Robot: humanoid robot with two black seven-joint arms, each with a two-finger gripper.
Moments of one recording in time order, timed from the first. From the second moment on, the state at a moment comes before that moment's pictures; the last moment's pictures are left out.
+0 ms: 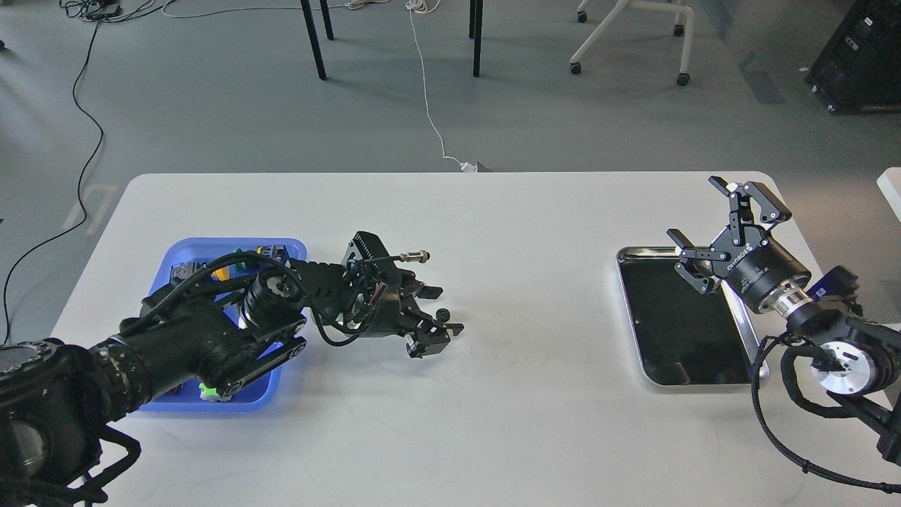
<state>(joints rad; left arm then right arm) -0.84 0.15 -0.26 -0.77 2.18 -0.10 -0.49 0.58 -0.62 0.37 0.91 0.05 0.42 0.49</state>
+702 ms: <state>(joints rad) -0.82 0.15 -0.26 -0.76 2.18 -0.10 -0.49 0.57 -0.63 0.38 0.91 0.05 0.42 0.49</state>
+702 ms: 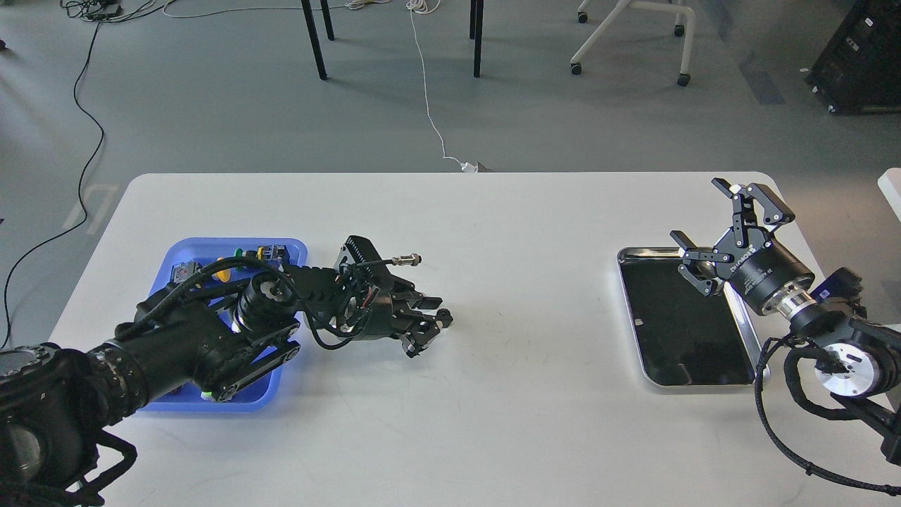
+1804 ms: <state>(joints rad) -0.70 0.82 -0.31 -1.11 2.18 -0.05 -0.49 0.58 -0.60 0.38 0.94 0.05 0.42 0.49</state>
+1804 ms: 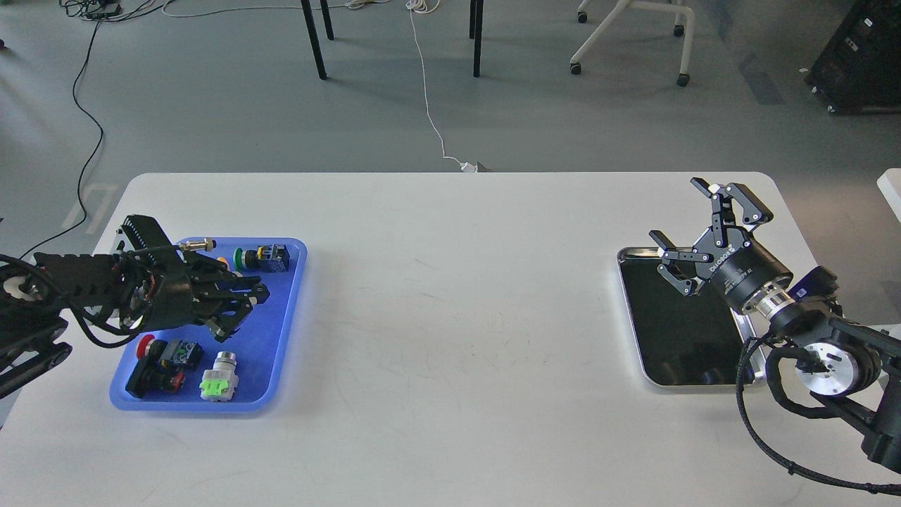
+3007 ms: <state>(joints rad) -0.53 0.62 -0.52 -1.14 1.01 0.17 -0.49 0.59 -0.60 0.36 0.94 0.03 0.41 0.49</state>
